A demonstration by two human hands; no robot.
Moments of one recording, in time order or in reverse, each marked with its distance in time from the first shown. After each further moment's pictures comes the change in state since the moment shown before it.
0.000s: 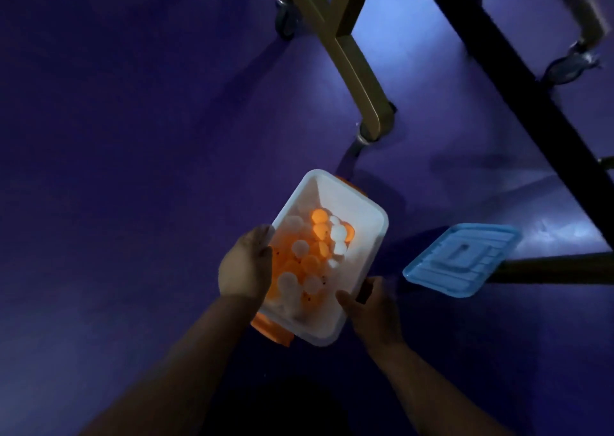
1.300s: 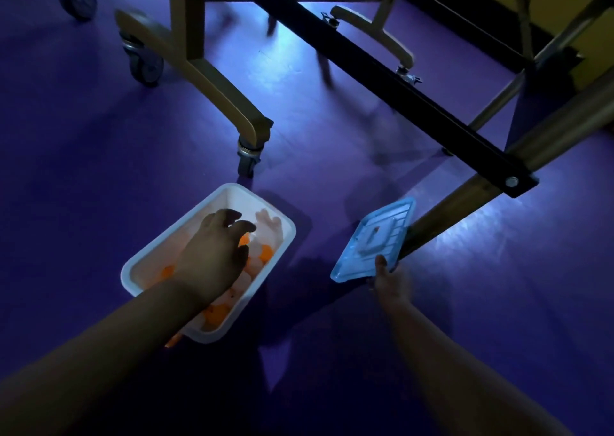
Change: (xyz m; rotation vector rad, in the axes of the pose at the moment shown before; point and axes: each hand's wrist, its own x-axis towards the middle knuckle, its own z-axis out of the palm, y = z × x) left_hand 0.013 0.050 0.091 0.279 -0.137 0.829; right_hand 0.104 0.164 -0.097 0.425 0.665 0.075
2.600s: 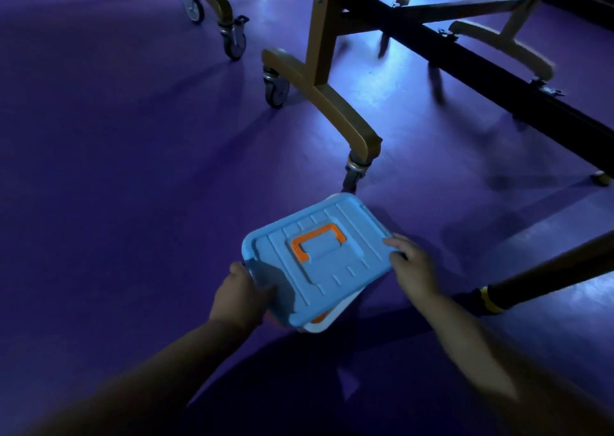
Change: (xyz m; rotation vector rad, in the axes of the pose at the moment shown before) left_hand -0.094 -0.067 -0.024 -0.334 0.054 -0.865; right_hand -0.045 -0.067 0.118 -0.146 -0.388 -0.590
